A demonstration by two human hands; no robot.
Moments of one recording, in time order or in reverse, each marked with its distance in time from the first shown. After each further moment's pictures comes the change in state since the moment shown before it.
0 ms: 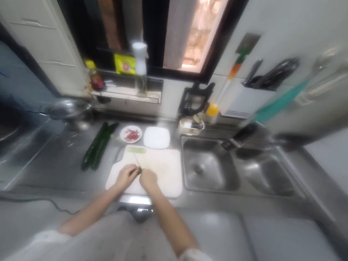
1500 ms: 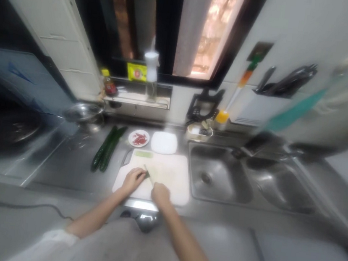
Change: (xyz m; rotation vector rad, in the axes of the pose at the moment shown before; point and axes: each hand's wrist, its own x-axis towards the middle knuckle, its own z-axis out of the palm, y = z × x) left_hand 0.003 0.002 0.000 -0.007 -0.013 -0.036; right_hand -0.033 0.027 0.008 -0.017 -0.051 0.054
